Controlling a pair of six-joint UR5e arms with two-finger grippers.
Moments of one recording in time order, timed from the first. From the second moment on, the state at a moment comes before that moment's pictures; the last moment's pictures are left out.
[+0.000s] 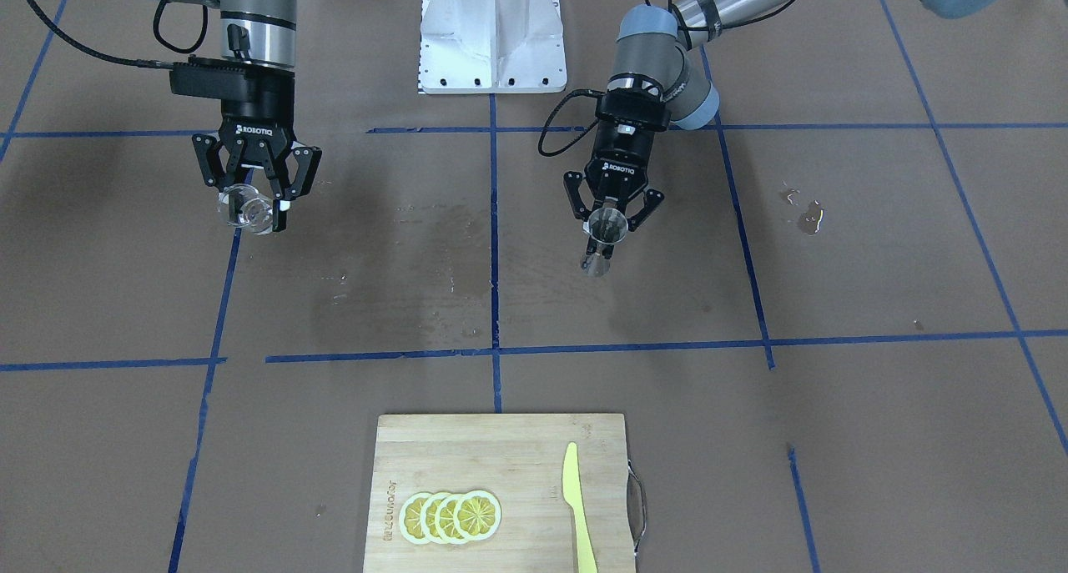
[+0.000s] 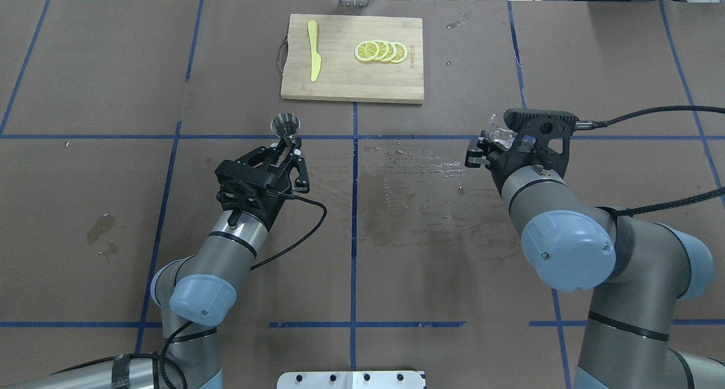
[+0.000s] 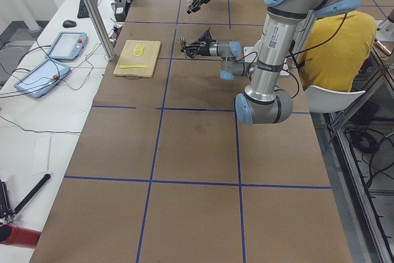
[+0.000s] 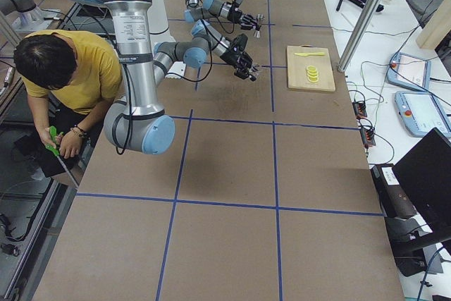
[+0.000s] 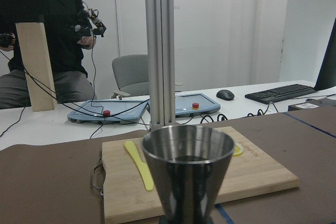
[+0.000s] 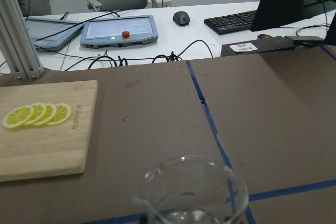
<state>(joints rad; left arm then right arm) -0.29 -2.00 -1.51 -2.77 -0.66 -0.77 0.39 -1.42 2.12 -1.48 0.93 1.50</state>
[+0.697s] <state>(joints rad) -0.43 -1.87 -1.55 -2.77 -0.84 -0.85 0.25 -1.58 2.11 -1.47 0.68 1.79</state>
